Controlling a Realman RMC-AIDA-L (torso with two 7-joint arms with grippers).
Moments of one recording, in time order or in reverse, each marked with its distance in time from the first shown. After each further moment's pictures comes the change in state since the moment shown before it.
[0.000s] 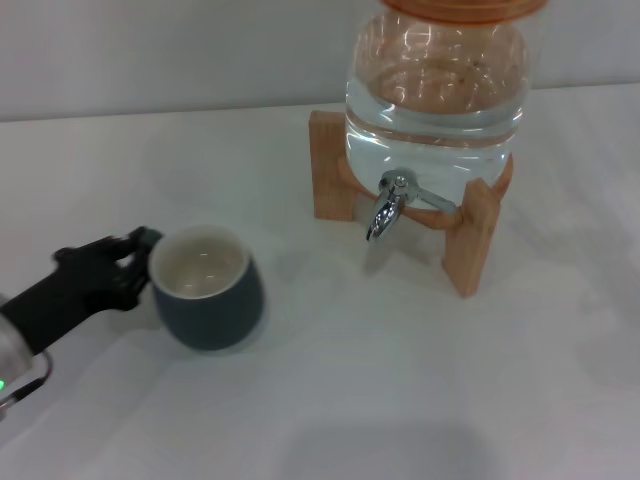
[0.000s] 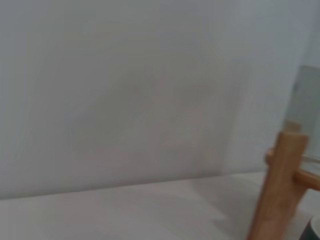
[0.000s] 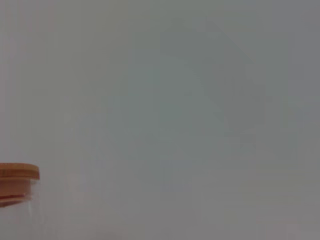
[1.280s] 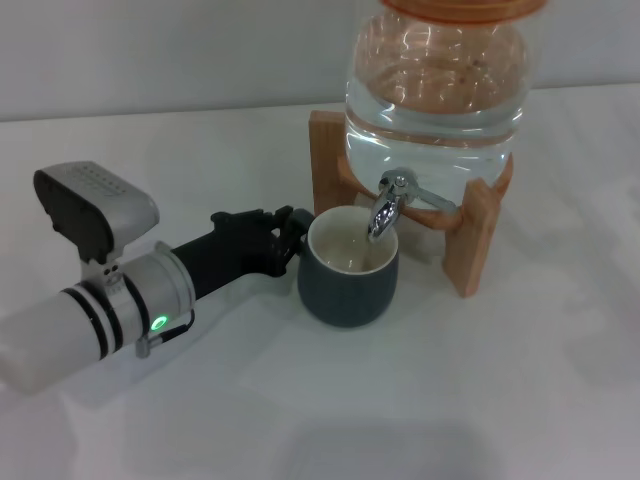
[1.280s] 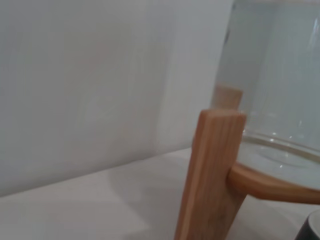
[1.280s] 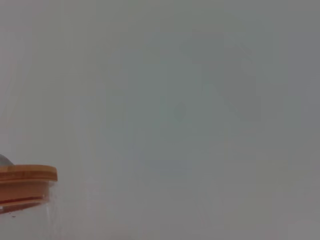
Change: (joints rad) left arm -0.334 -0.019 0.039 -0.355 -0.086 0.299 0.185; right arm 0.010 0.017 -0.009 0.001 -0.003 0.014 0.001
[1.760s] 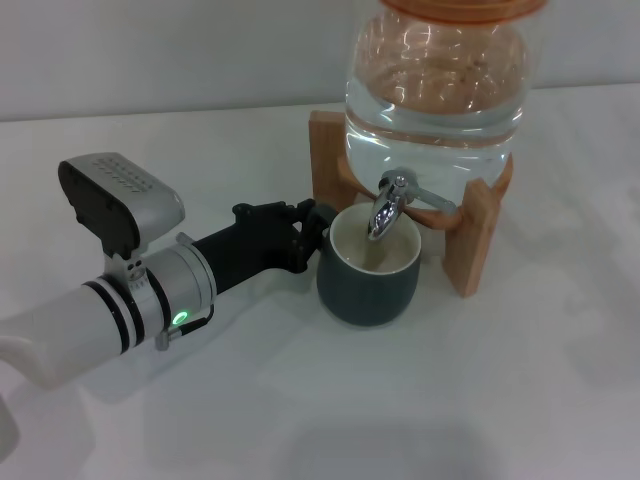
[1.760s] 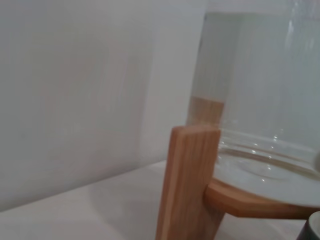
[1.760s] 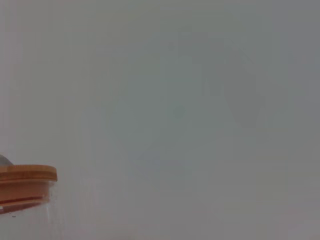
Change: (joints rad) left arm -0.036 0.001 -0.054 -0.054 0.019 0.004 0.076; right arm 0.000 0.001 0.000 0.005 0.001 0.002 0.000
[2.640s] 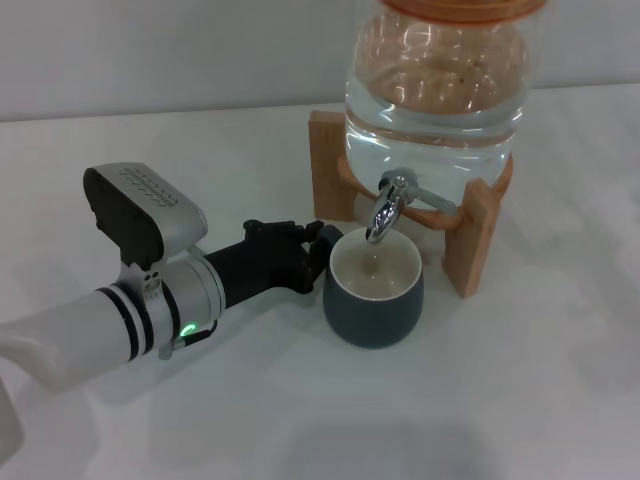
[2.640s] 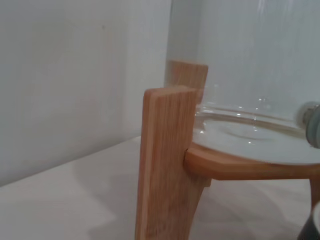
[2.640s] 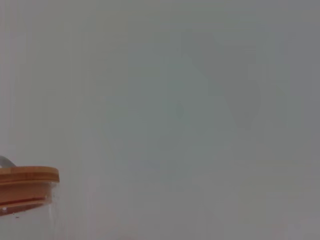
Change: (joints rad) left arm -0.013 -0.002 -0.029 -0.015 0.095 0.060 0.023; right arm -0.010 0.001 0.000 0.001 0.000 0.011 0.004
